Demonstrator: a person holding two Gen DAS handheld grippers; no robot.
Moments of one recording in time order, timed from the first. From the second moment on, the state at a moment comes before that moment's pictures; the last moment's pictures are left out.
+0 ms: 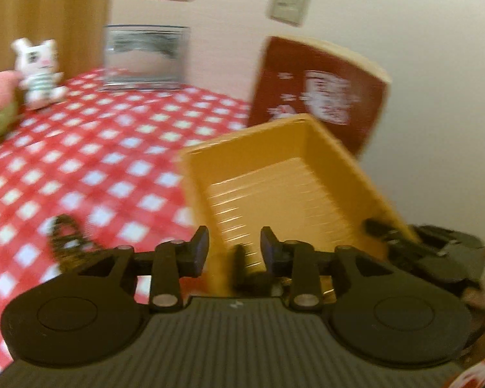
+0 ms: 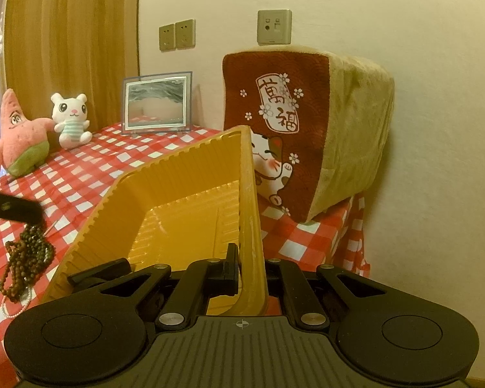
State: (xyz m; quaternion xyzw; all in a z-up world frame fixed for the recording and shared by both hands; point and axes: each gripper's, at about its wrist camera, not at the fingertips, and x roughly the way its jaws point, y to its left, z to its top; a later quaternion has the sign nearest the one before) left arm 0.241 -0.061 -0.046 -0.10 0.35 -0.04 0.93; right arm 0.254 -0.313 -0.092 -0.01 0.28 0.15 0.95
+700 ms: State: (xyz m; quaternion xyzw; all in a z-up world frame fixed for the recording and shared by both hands) left arm 0.174 0.017 -0.085 -0.10 0.40 0.10 0.91; right arm 0.255 -0.313 -0.095 -0.03 0.28 0.14 0.95
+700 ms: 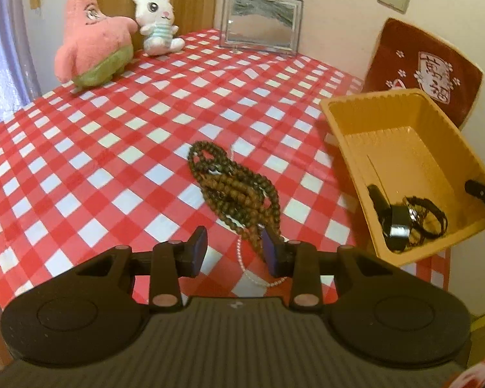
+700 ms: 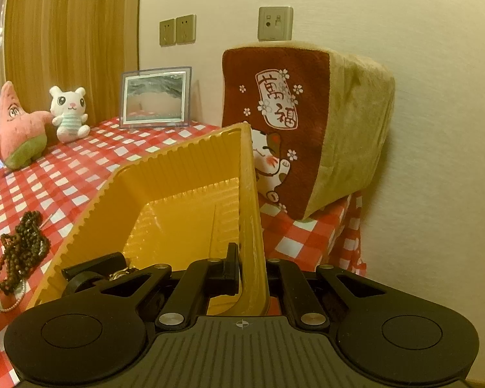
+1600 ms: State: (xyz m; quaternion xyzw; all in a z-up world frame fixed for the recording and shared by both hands) left arm 0.215 0.018 -0.115 -0.15 0.41 0.07 0.90; right arm 0.254 -0.314 -0.096 -0.03 0.28 0.14 0.95
